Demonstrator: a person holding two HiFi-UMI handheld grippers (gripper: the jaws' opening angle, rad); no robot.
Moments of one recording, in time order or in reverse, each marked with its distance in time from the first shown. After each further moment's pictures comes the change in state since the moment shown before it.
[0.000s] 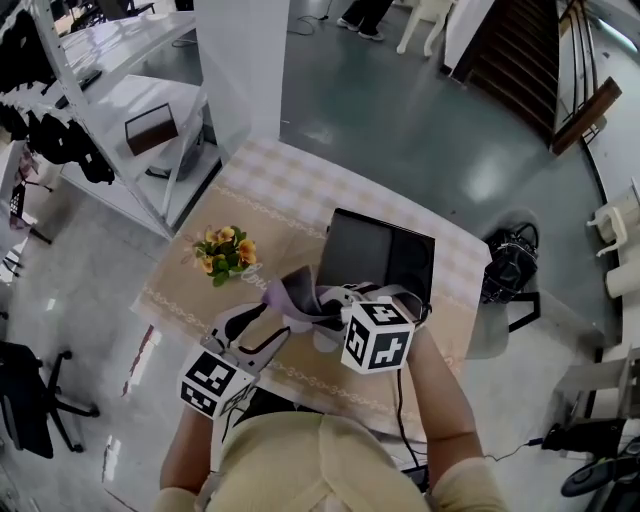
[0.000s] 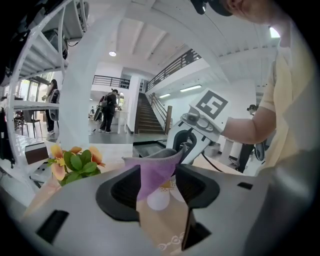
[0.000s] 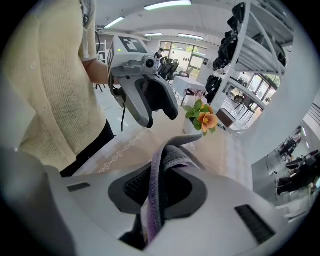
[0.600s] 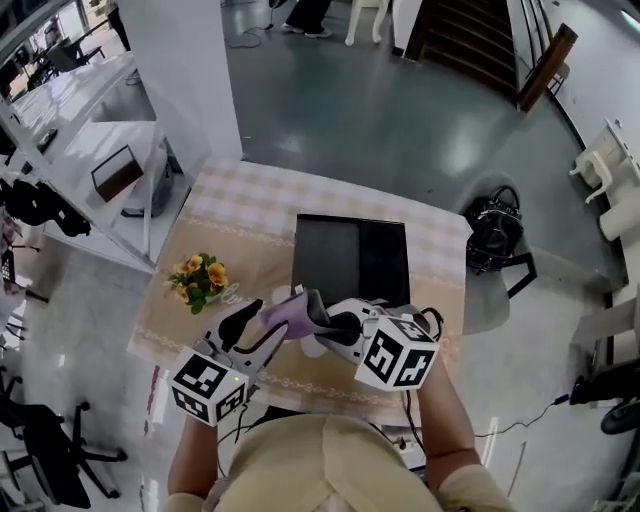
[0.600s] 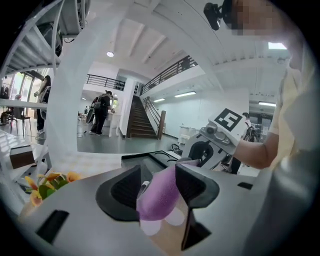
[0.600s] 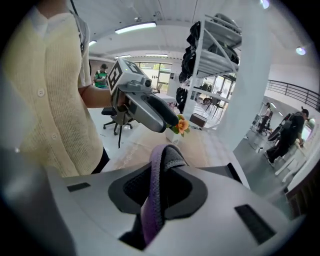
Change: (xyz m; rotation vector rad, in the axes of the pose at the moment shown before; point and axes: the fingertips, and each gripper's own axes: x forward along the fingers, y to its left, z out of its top) left arm 0.024 -0.012 0.054 -0.020 -0.048 -0.102; right arm -0.058 0.009 -0.007 0.298 -0.210 -0.197
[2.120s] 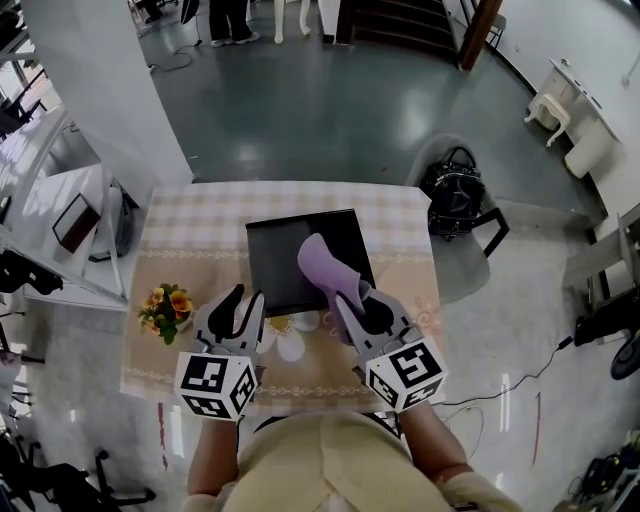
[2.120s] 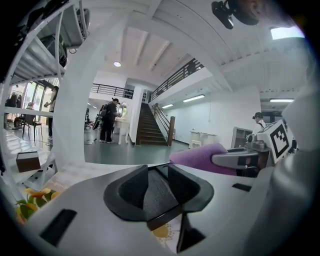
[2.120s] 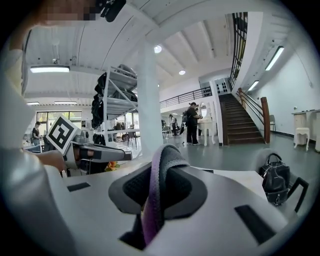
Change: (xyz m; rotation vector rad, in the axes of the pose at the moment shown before) left arm 0.051 0.005 0.038 0.007 -0.078 0.138; right arm -0.117 -0.057 -0.043 0.707 -0.460 -0.837
